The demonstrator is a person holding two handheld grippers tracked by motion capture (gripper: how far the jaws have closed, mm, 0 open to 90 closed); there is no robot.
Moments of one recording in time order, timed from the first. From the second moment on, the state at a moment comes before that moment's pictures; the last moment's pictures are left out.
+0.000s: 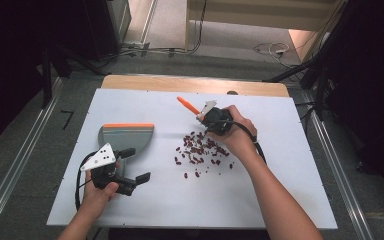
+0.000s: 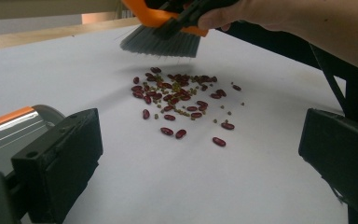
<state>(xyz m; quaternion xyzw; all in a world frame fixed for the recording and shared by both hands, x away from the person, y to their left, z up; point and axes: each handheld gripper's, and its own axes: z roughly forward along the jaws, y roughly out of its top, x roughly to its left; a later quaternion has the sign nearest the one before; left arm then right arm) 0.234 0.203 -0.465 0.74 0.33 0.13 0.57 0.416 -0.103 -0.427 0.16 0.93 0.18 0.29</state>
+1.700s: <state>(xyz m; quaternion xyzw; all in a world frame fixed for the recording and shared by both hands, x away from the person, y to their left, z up) 0.234 0.208 -0.465 0.74 0.33 0.13 0.57 0.378 -0.054 -0.453 -0.01 0.95 0.16 0.25</state>
